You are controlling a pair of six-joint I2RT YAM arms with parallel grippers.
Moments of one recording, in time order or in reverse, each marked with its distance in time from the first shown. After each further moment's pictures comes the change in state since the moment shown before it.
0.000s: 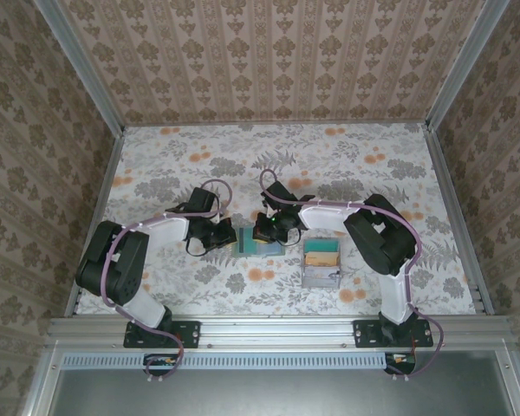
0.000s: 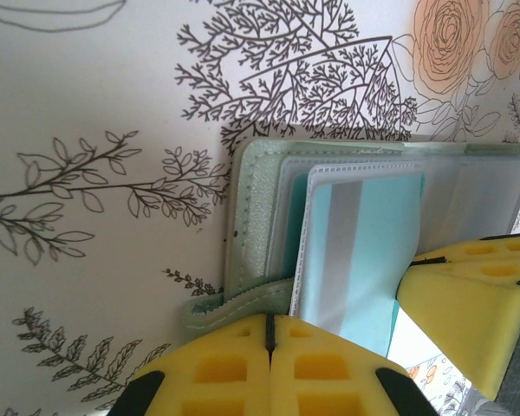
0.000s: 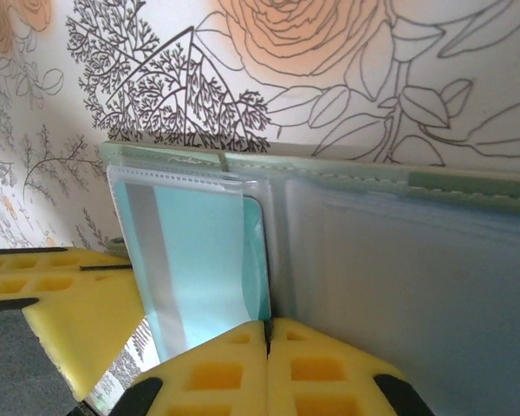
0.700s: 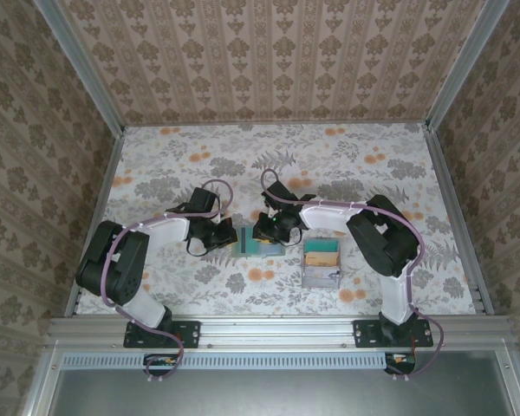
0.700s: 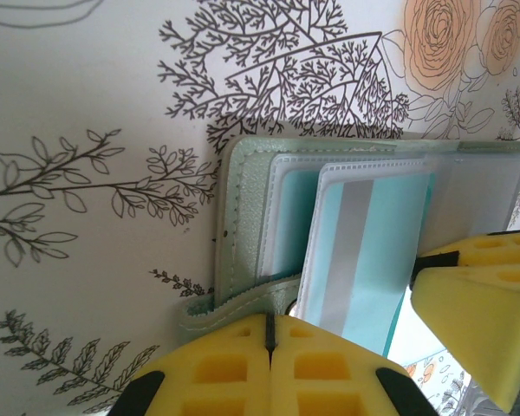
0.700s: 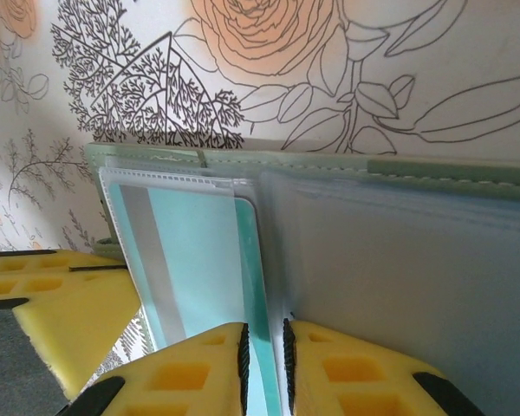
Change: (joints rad) left arm -0.004 0.000 0.000 0.005 0.000 0.000; right arm 0.000 -0.017 0.001 -0.044 0.042 0.001
